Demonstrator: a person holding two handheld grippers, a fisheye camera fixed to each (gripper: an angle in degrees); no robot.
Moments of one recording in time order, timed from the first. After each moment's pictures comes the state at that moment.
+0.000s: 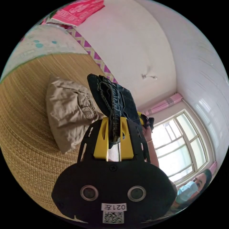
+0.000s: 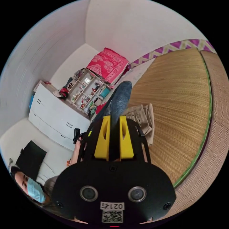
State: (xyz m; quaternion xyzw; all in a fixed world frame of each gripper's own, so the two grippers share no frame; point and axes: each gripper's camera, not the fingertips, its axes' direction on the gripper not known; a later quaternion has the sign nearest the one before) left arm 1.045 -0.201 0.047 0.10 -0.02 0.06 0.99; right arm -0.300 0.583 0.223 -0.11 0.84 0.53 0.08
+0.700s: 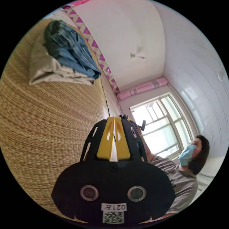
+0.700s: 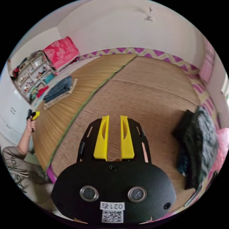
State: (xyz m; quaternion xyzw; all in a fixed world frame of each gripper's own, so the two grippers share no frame) left arm 0.947 -0.019 0.148 -0.01 0.10 0.07 0.99; right arm -0.303 0.517 0.576 -0.31 0.79 0.46 -0.26
